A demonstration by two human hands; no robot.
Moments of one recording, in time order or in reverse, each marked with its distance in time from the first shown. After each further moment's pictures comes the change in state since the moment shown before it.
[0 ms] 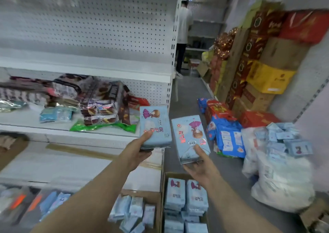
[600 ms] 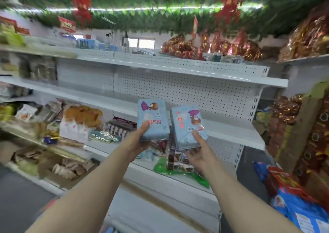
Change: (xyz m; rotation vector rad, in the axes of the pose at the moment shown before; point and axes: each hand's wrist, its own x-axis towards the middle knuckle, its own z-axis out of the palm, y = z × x) left_hand -0.174 0.241 -0.290 -0.094 0.218 0.501; right_hand -0.085 0.151 0.393 -0.160 -0.376 -0.077
